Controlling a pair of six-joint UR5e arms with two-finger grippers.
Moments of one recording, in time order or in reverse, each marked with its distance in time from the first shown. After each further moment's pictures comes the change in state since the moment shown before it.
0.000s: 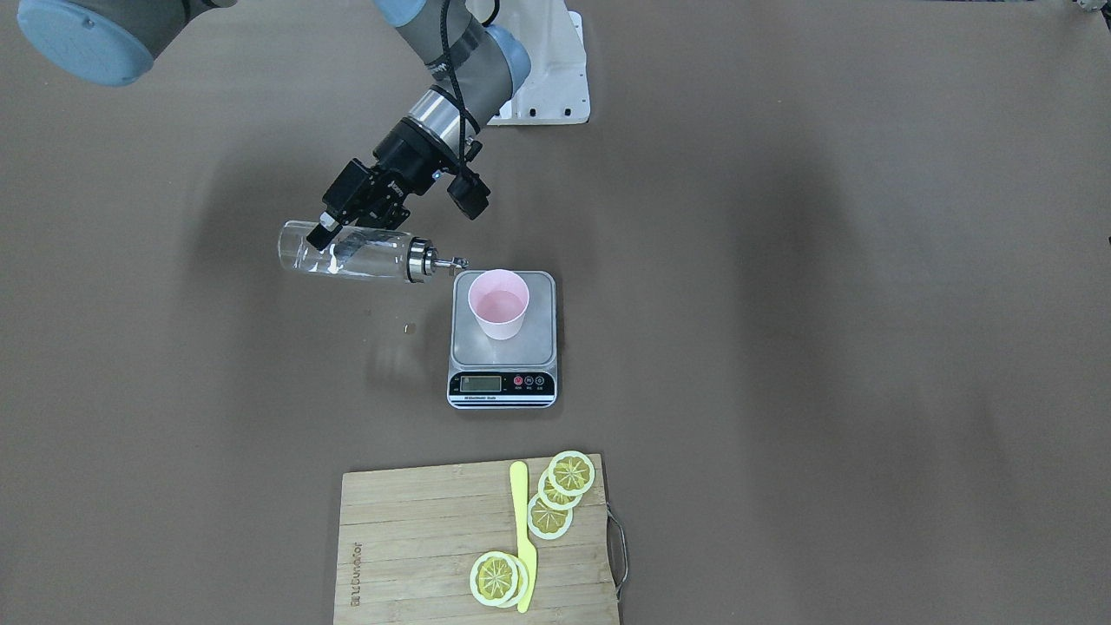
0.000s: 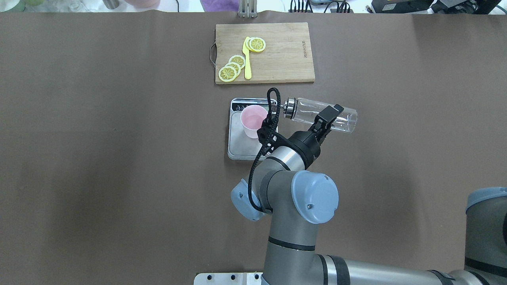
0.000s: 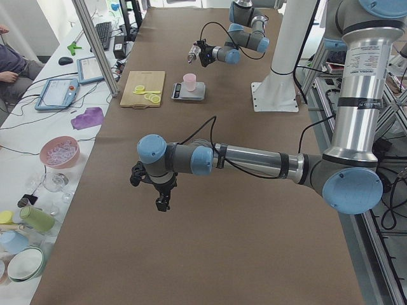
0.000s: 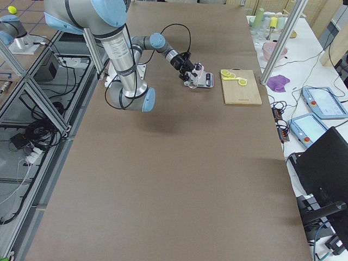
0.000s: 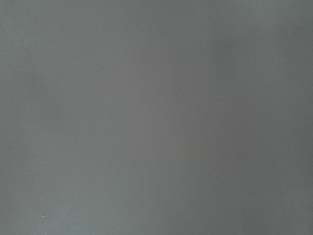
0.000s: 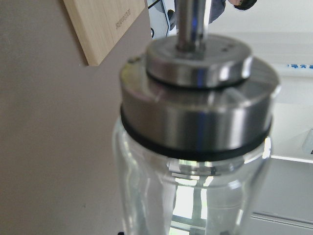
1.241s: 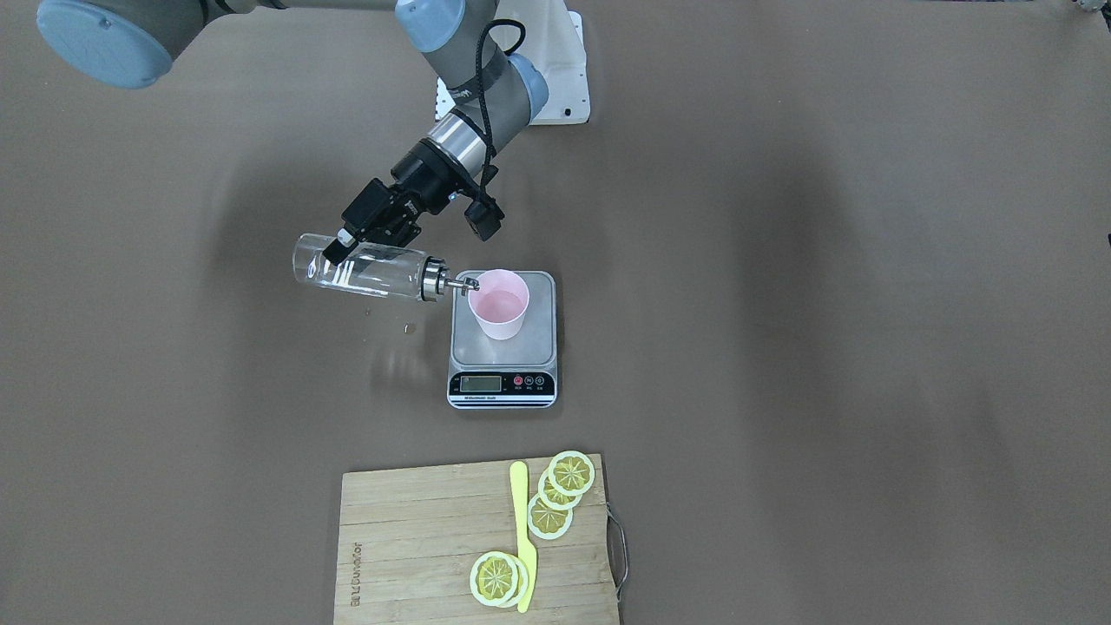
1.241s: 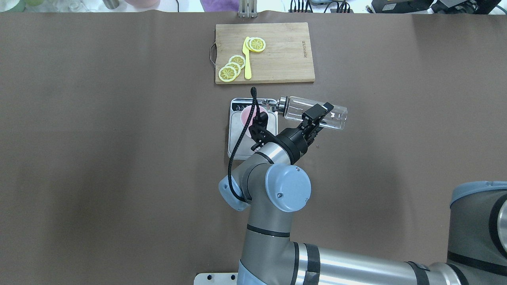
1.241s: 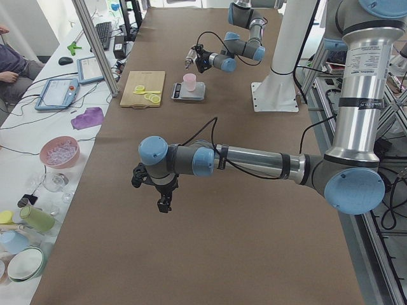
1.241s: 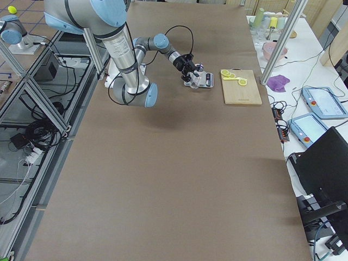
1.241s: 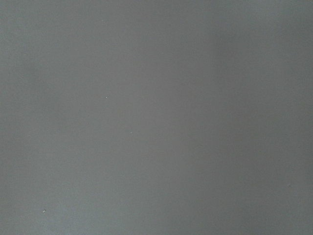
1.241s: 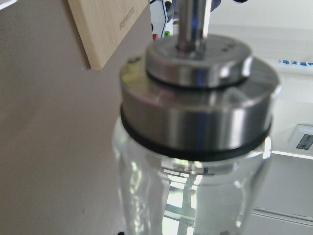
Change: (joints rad) left arm 0.000 0.007 -0.001 0.000 0.000 0.001; right arm 0.017 0.084 -0.169 -0.007 0.005 0.029
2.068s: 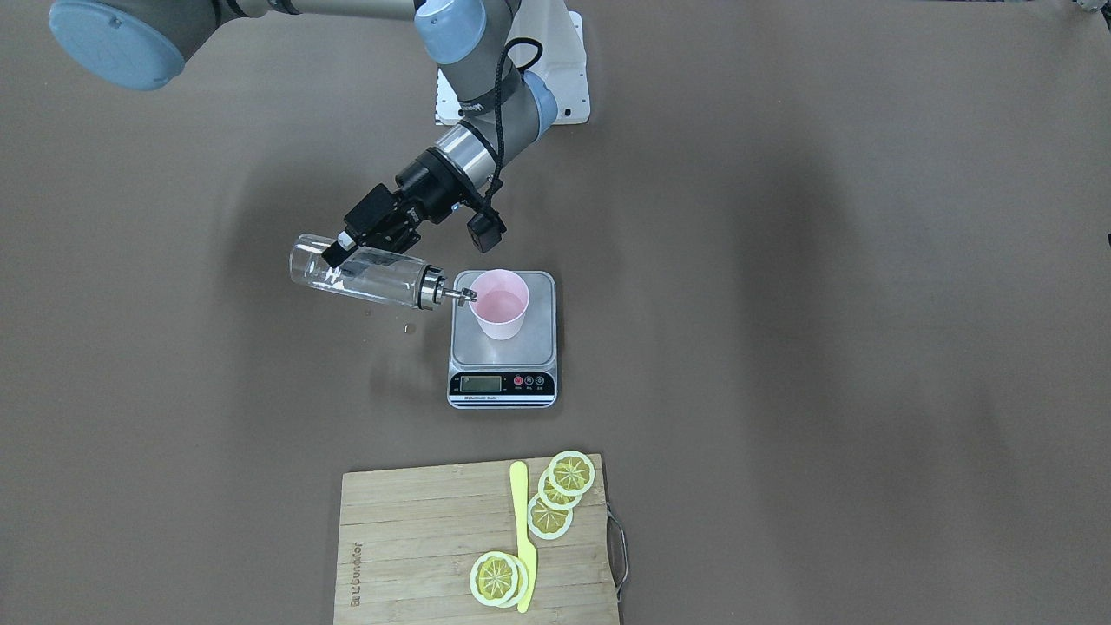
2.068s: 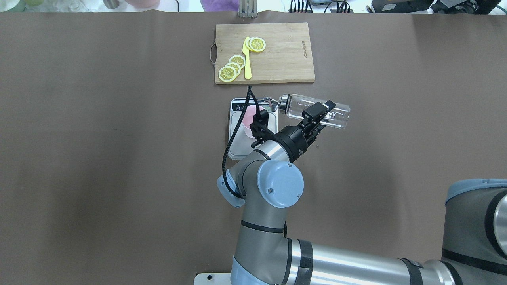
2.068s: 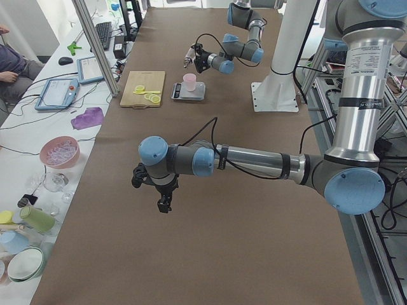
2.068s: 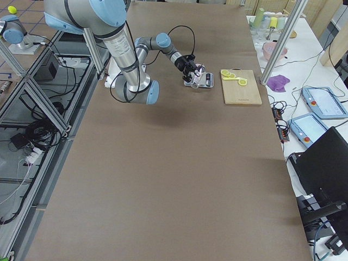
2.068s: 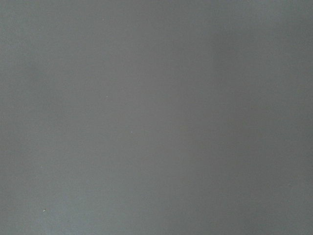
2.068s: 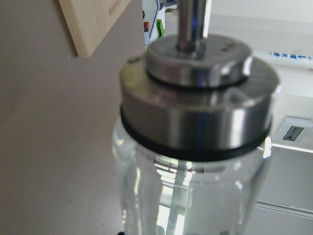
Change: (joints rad) left arm 0.000 0.000 -0.001 0.000 0.000 -0.001; right arm 0.005 0.032 -0.029 -0.086 0.011 0.038
